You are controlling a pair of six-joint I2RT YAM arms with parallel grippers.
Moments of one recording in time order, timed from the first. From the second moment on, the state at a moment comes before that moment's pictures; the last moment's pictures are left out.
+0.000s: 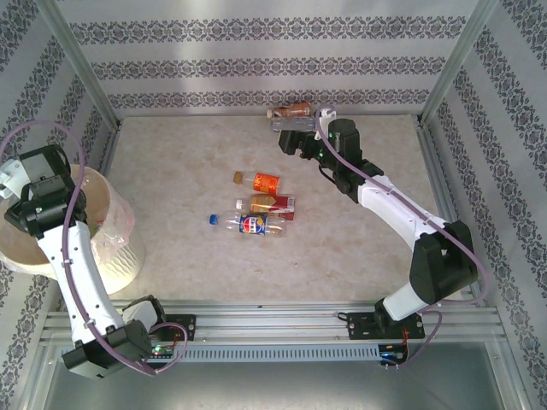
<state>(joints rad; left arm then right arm) 0.53 1.06 1.41 -1.08 -0.63 -0.35 0.41 1.55 1.19 0.07 -0.18 0.44</state>
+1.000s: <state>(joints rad) 0.57 1.07 1.43 -1.13 -0.08 -0.42 0.42 1.56 1.20 0.05 -0.18 0.44</state>
